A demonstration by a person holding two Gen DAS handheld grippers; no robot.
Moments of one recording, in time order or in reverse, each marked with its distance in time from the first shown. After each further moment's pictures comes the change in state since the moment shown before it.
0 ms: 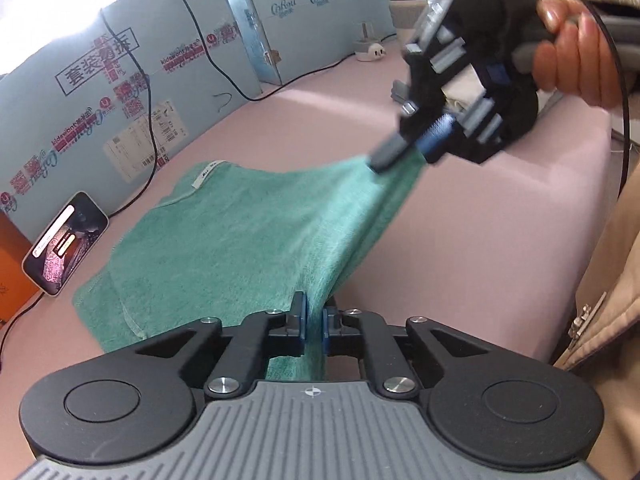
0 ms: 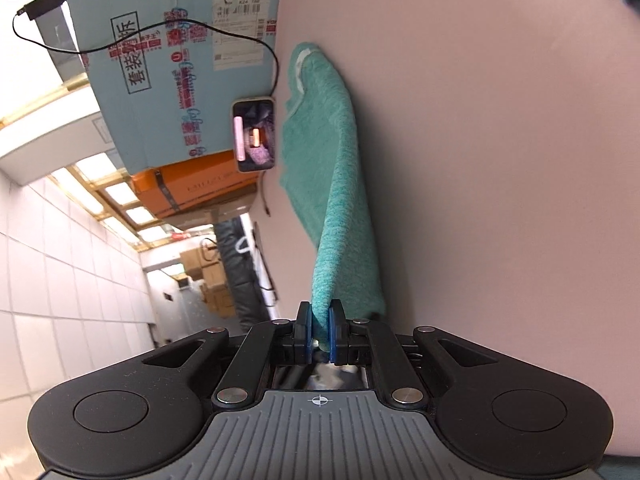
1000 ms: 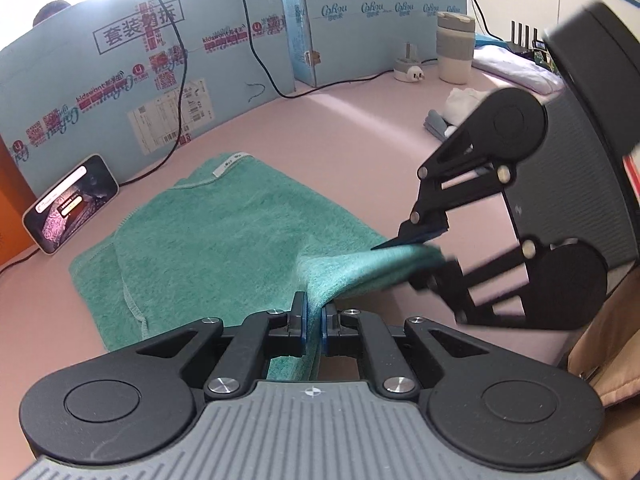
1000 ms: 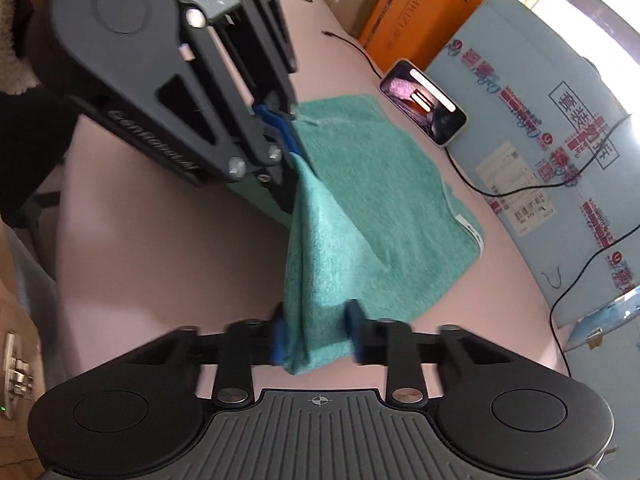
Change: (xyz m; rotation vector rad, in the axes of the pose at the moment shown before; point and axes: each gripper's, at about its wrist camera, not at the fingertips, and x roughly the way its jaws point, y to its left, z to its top) left arm -0.002 0.016 0.008 -0.186 0.008 -0.018; right arm 0.108 0.043 -0.154 -1.948 0.027 -0.986
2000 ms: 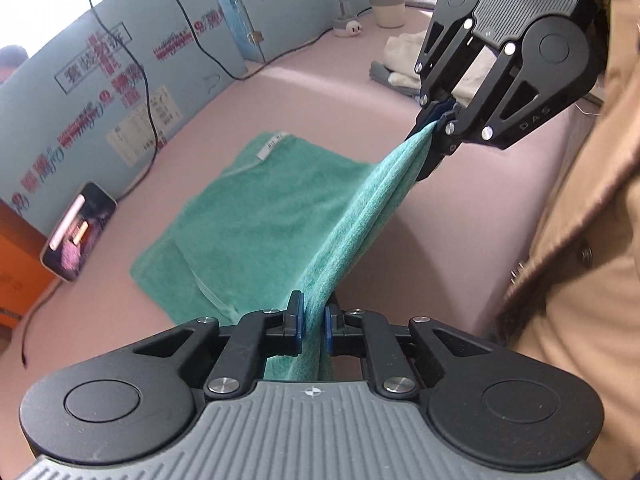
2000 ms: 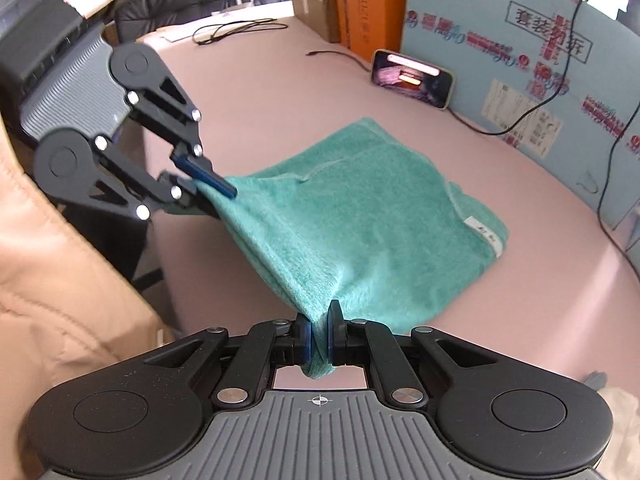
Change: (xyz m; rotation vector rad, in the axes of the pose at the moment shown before) left arm -0.060 0.008 0.014 0.261 0.124 -0.038; right arm -0.074 -0.069 -0.005 0.366 0.004 0.313
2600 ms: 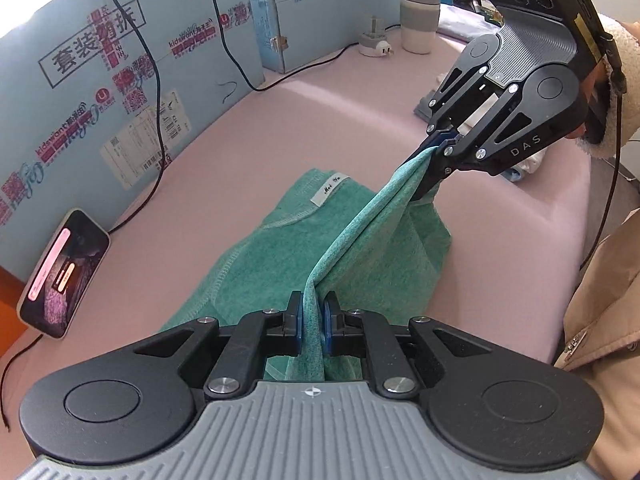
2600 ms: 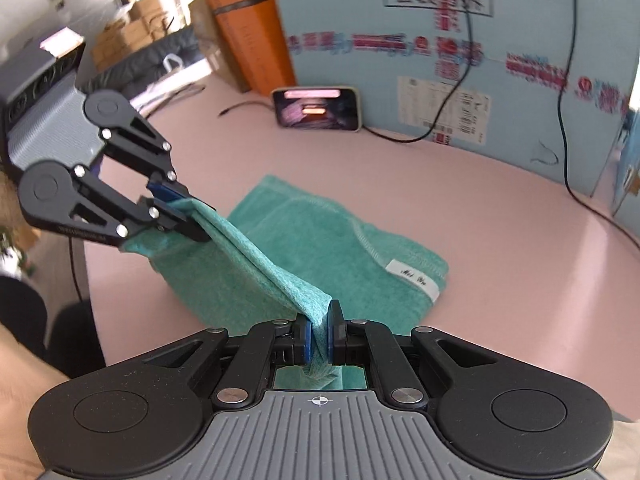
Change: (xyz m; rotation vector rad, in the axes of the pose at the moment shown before) left arm 0.066 0.114 0.055 -0.035 0.011 -0.179; right arm 0.023 -0.110 0.040 0.308 -0.091 0.037
